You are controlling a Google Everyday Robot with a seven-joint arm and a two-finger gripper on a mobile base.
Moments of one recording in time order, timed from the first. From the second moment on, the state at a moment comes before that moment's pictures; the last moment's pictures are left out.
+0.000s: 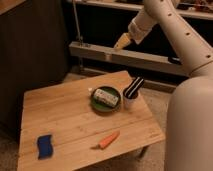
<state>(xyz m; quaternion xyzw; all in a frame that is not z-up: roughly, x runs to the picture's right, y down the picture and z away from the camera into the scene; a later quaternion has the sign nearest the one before) 0.110 -0.210 0.713 0.04 -0.23 -0.82 0.52</state>
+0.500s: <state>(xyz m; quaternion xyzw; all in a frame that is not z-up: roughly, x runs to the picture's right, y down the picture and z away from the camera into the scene) 0.118 -0.135 0.784 0.02 -0.25 -0.81 0.53</state>
